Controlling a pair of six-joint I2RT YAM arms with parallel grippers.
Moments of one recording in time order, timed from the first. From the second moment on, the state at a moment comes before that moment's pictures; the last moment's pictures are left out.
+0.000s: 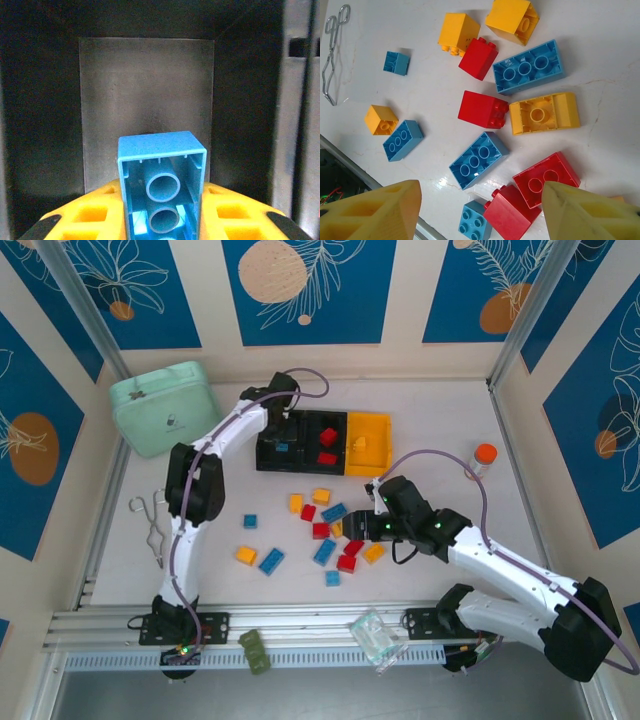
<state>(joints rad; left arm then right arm) -0.44 2.28 2.04 -0.96 -0.07 -0.37 0.72 0.99 0.65 -0.49 -0.20 0.64</state>
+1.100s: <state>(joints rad) -0.43 2.07 1.82 -0.92 -0.03 -0.37 0.72 0.98 0.71 -0.55 -0.13 0.64</state>
